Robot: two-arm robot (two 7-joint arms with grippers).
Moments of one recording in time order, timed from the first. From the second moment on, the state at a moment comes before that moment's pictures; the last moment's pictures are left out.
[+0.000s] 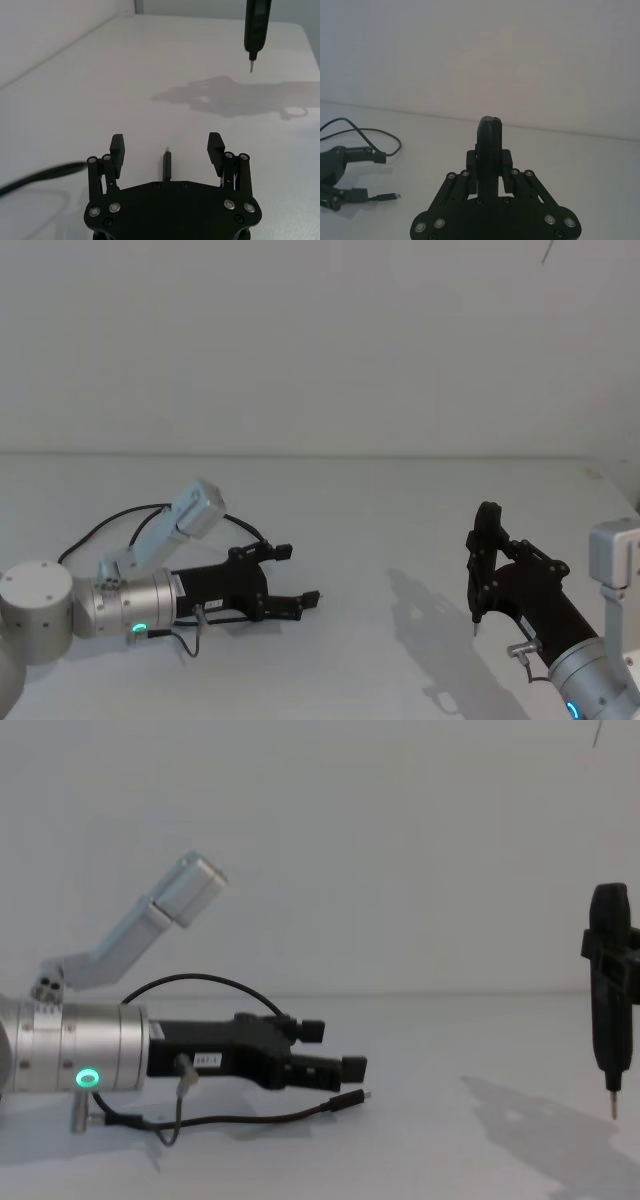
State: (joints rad) left arm -0.71 0.30 0.62 -0.87 -0.43 -0.13 -0.94; right arm -0.01 0.34 -0.23 -1.77 0.29 0.03 0.07
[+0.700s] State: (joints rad) left arm -0.74 0.34 0.64 -0.94 -0.45 -0.04 -0.99; right arm -0.01 0.34 -0.23 -1.77 0.29 0.03 0.07
